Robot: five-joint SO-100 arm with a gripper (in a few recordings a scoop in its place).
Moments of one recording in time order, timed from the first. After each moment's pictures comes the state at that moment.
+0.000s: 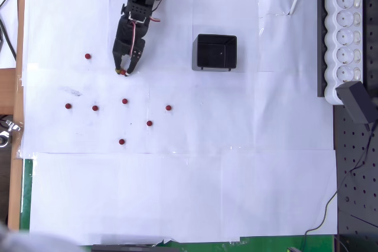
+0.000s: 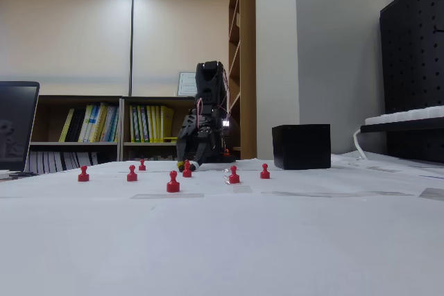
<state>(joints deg) 13.9 64.7 21.6 3.5 -93.5</state>
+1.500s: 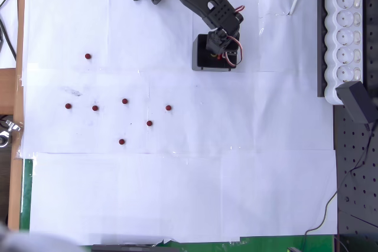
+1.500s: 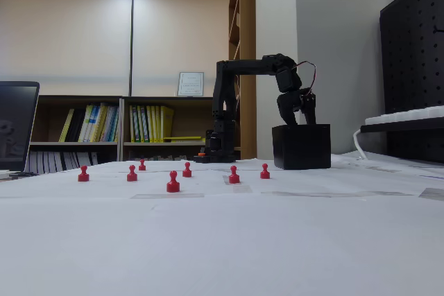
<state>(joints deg) -45.6 87.6 85.5 67.8 -141.7</state>
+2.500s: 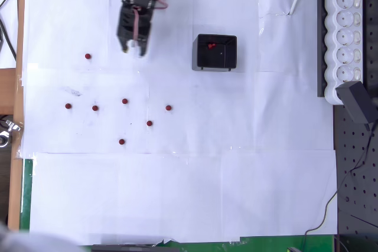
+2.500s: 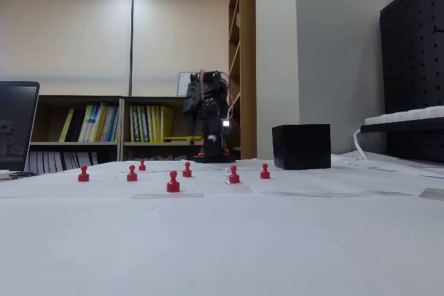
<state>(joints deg) 24.7 39.6 23.5 39.8 -85.0</state>
